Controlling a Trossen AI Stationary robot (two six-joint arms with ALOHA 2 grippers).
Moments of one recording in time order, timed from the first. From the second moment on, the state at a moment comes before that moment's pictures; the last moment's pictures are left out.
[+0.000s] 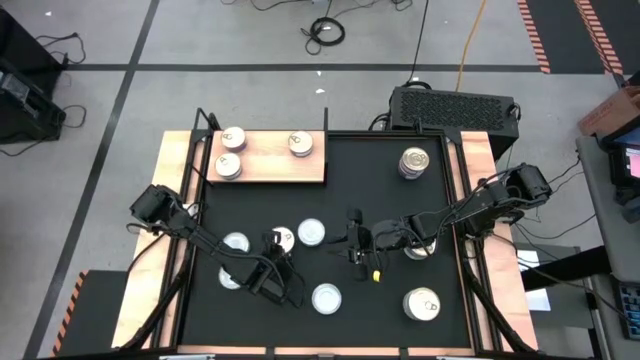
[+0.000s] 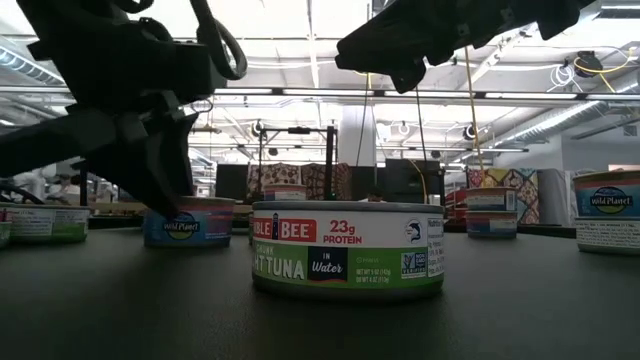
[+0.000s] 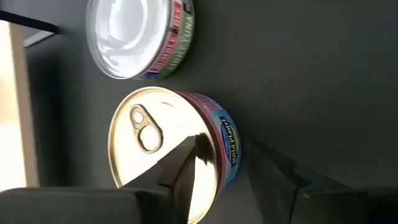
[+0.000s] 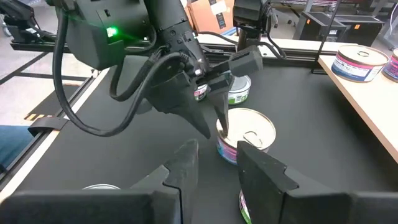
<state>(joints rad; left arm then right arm) -0.54 1.84 1.12 -0.80 -0.57 -0.38 0.28 1.53 0.81 0.38 0.20 0.09</state>
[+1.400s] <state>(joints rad) -0.30 1.61 1.12 -0.82 -0.65 -0.05 0.27 1.53 0.81 0.37 0.21 0.08</state>
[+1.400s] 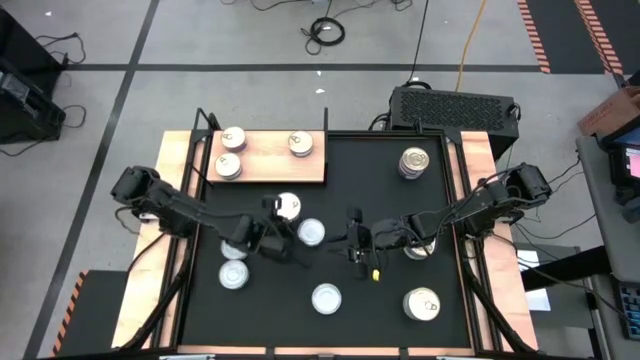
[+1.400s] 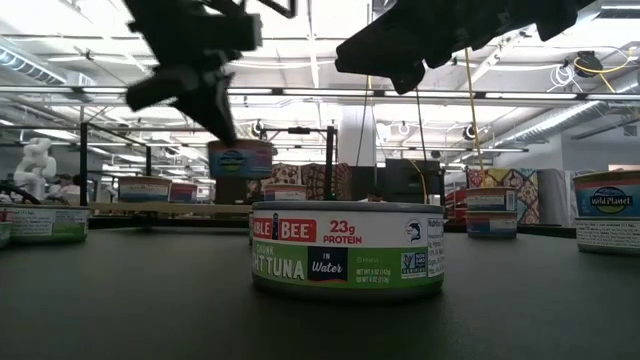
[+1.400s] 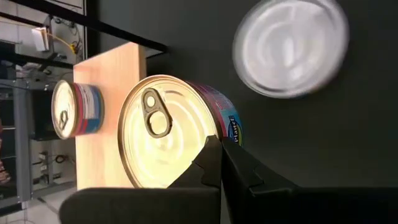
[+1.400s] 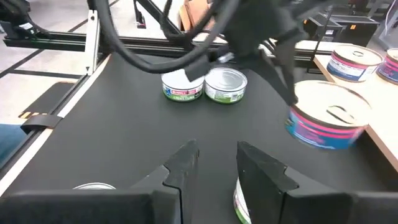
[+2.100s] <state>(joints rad) 0.17 1.61 1.12 -0.57 -0.38 0.38 0.13 1.53 0.81 0.26 0.21 -0.04</state>
